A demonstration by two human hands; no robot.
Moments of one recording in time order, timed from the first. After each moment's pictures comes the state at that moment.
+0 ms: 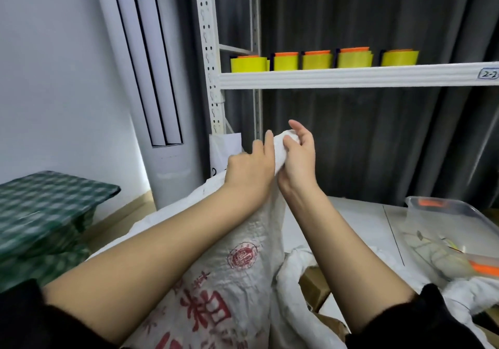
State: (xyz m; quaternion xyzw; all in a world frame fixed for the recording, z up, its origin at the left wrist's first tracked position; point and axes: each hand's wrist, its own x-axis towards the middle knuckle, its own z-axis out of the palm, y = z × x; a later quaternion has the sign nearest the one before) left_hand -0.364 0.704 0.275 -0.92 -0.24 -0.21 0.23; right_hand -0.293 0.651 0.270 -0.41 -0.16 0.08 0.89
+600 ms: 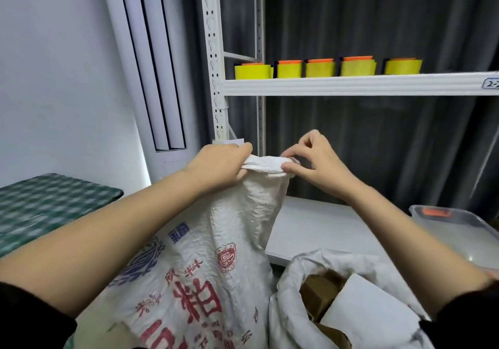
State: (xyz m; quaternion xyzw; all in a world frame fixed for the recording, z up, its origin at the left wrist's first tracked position) left_hand -0.381 0.766 0.300 -0.95 -0.07 -0.20 0.24; right_hand -0.221 0.596 0.266 -0.77 -0.53 -0.16 0.33
